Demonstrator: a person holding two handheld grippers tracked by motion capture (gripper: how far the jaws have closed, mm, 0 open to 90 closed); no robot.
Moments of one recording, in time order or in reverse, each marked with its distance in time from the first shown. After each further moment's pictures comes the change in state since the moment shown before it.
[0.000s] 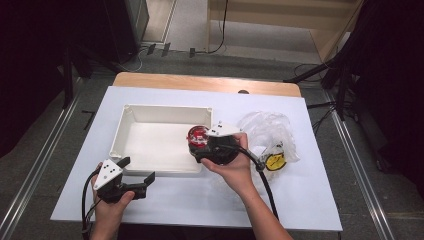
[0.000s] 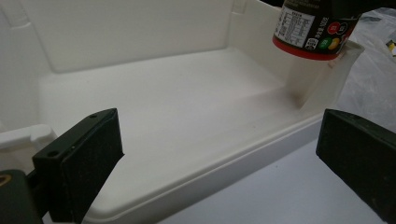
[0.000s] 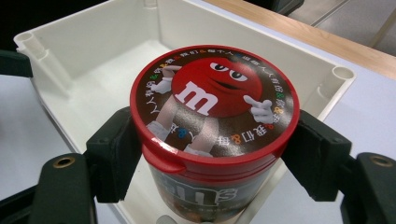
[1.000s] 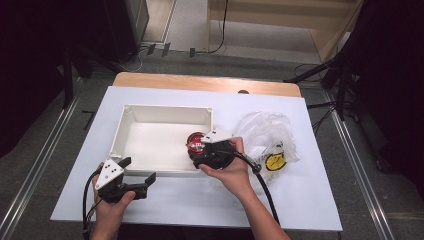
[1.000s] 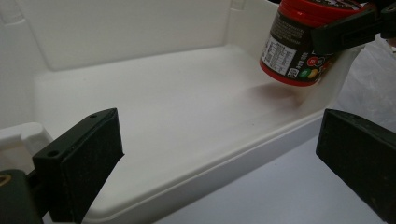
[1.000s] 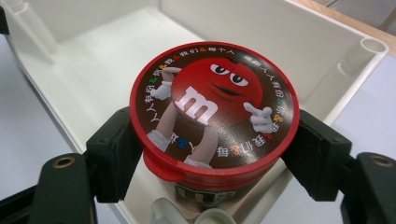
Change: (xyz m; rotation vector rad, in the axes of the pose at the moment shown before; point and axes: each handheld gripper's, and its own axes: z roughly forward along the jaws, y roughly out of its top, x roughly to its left) left arm -0.001 -0.001 0.002 0.009 -0.005 0.003; right arm 0.005 -0.017 0.016 0.069 -0.012 -0.060
